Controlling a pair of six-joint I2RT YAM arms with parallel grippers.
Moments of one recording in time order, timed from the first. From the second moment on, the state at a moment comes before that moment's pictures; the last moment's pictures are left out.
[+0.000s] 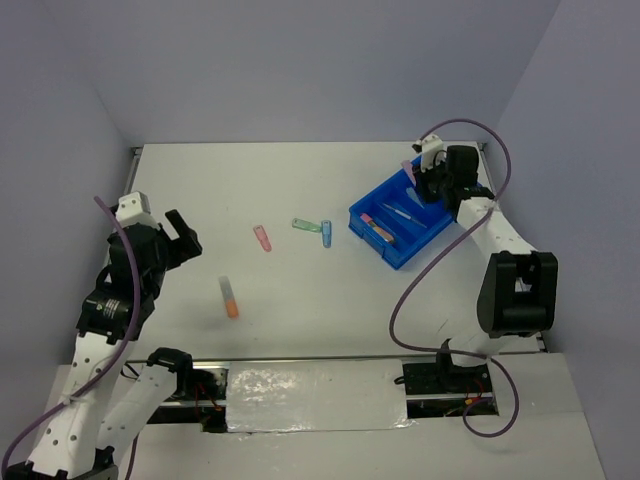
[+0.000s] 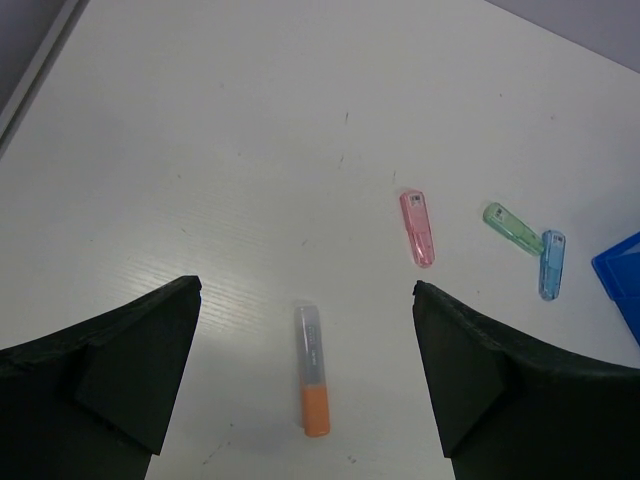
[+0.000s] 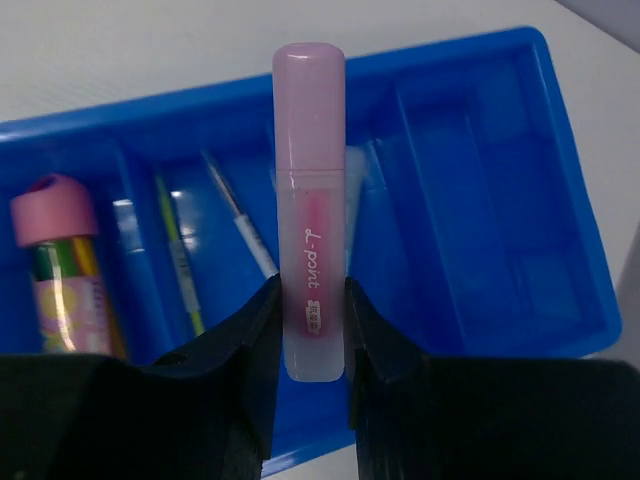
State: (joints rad) left arm -0.20 0.65 0.90 -0.68 -0.35 -0.45; right arm 0.01 1.56 1.17 -0.18 -0.24 -0.40
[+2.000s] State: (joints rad) left arm -0.41 1.36 0.65 -0.50 -0.36 -0.88; right arm 0.66 0.91 0.81 -0.04 0.22 0.16
